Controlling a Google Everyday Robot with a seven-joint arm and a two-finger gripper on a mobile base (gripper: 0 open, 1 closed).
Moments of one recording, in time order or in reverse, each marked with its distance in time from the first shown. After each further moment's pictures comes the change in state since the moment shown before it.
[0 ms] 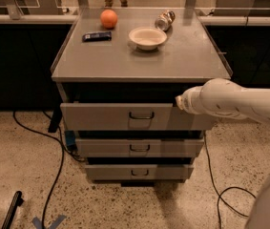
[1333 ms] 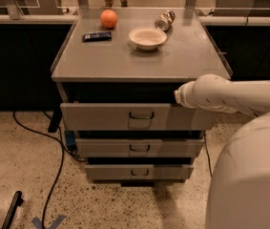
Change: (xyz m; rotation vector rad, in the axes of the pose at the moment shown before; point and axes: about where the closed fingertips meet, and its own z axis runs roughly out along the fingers) arm -0.019 -0.011 0.021 0.053 -0.018 0.026
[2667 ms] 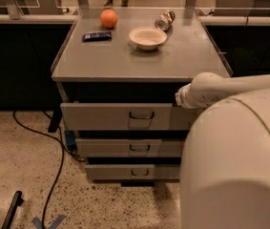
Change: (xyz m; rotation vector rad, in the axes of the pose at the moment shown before) arm 0.019 -0.005 0.023 0.002 0.094 0.029
